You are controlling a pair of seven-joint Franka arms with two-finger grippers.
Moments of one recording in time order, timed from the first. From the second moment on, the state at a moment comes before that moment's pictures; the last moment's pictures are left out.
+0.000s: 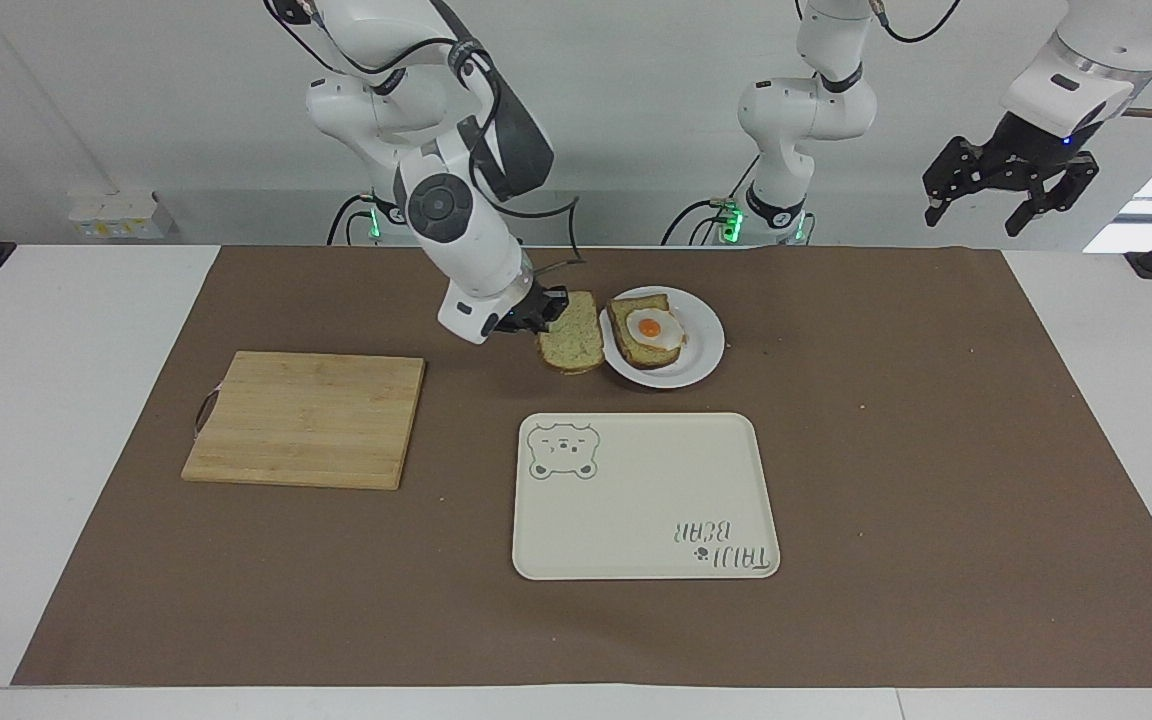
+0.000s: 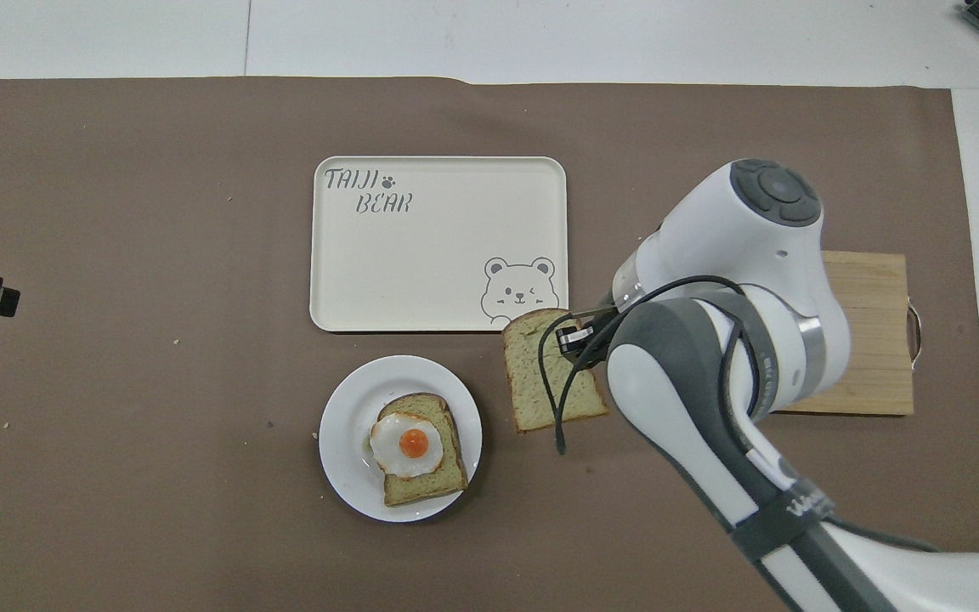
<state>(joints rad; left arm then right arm) -0.10 -0.01 0.06 -1.41 -0.03 1.38 0.16 0.19 0.20 0.29 -1.81 0.32 1.87 0.23</state>
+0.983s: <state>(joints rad) -0.10 -0.01 0.06 -1.41 -0.03 1.38 0.16 0.46 0.28 0.29 -1.93 0.33 2.20 0.52</state>
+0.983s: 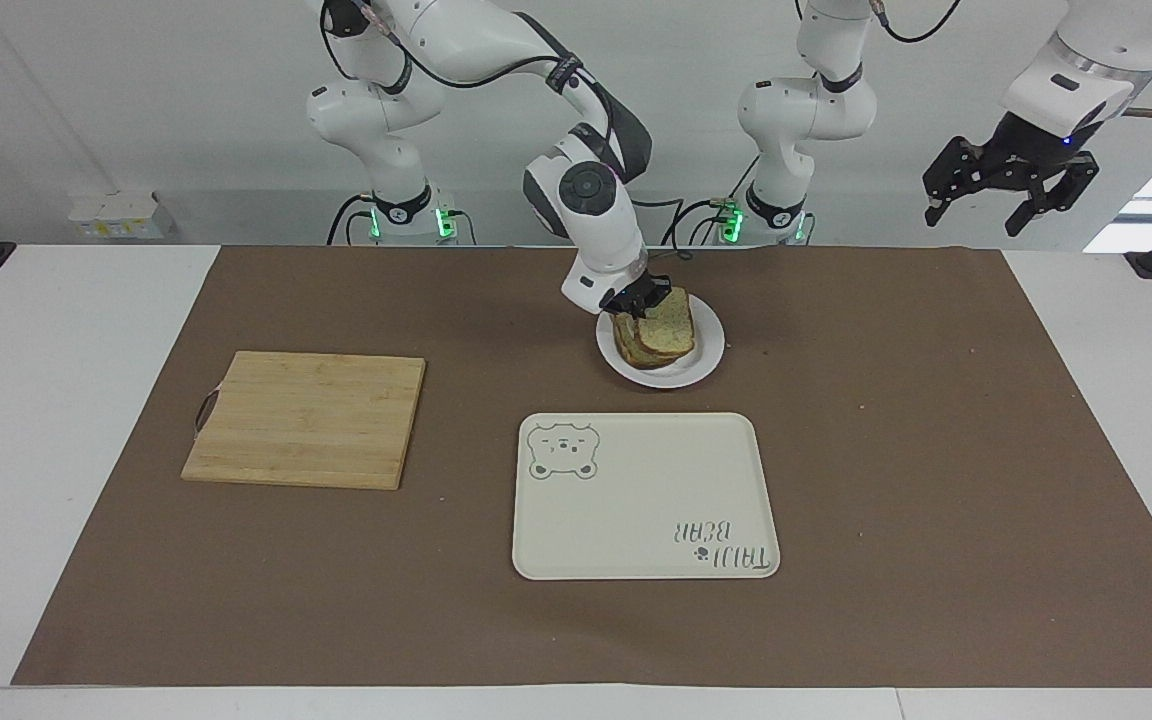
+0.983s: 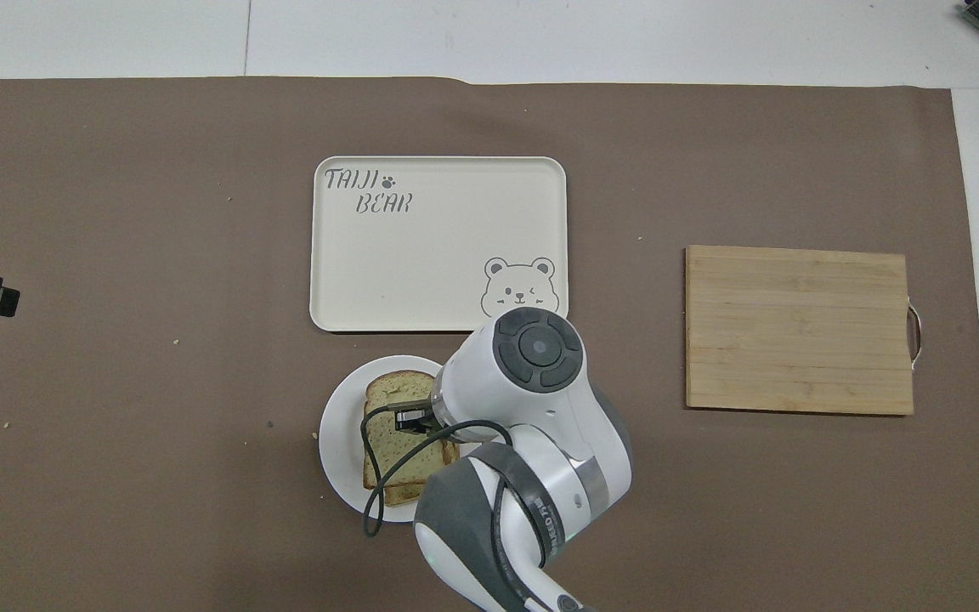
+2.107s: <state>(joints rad) -0.10 -0.01 0.05 -1.41 -0.03 1.36 0.16 0.37 0.27 0.27 -1.89 0.07 2.27 0.52</state>
